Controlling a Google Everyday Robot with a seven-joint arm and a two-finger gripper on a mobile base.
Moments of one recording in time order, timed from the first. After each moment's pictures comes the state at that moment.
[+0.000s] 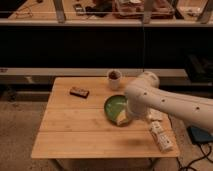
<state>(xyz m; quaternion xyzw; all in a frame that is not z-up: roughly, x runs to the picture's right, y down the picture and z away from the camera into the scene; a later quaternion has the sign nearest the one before) 0.176 0.137 0.683 -0.23 -0.19 -0.65 0.70</state>
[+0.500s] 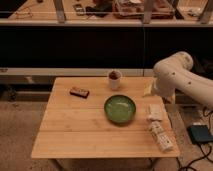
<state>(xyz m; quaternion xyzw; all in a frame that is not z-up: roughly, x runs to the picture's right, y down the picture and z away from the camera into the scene) 0.268 0.011 0.729 -0.21 -0.08 -0.58 0.78</state>
